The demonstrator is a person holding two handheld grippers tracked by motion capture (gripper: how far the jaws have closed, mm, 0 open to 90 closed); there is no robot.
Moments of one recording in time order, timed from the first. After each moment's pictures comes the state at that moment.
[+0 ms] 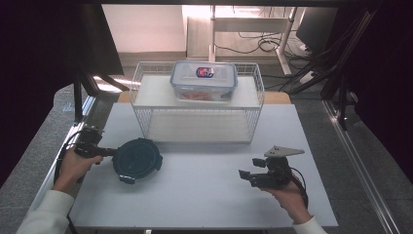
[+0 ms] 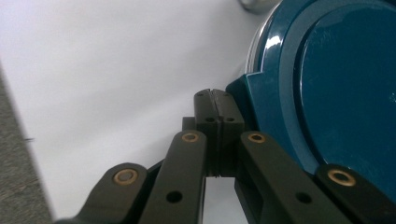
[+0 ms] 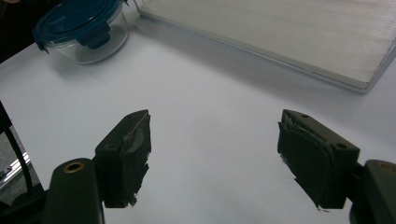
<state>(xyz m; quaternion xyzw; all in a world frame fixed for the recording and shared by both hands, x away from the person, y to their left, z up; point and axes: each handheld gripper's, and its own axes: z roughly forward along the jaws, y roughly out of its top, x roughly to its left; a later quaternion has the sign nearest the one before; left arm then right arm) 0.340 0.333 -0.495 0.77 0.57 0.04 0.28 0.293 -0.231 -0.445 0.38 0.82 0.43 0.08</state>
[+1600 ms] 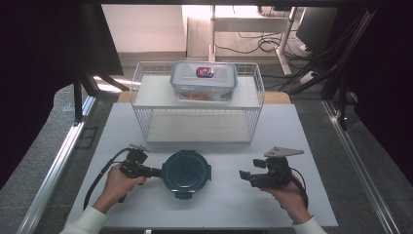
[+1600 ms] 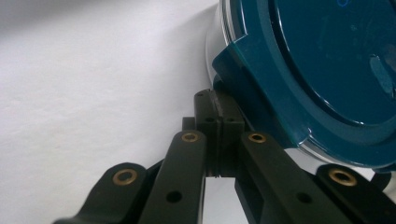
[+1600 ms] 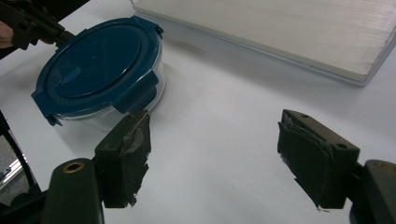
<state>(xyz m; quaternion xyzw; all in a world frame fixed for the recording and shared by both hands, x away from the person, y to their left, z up) 0.304 0.197 -0.504 0.81 0.48 -0.05 0.33 0.293 -0.232 -0.447 0.39 0.82 0.42 0.08</state>
